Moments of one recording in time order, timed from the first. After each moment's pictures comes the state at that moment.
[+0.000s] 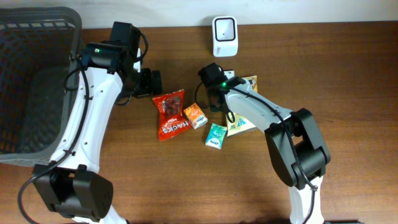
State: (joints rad) left arm -0.17 1.81 1.82 -1.33 0.00 -0.30; right arm 0.51 2.14 1.54 -0.70 0.33 0.47
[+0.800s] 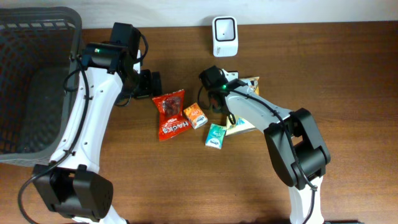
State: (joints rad) left arm -0.17 1.81 1.82 -1.35 0.00 -0.30; right arm 0.51 2.14 1.51 -0.70 0.41 0.52
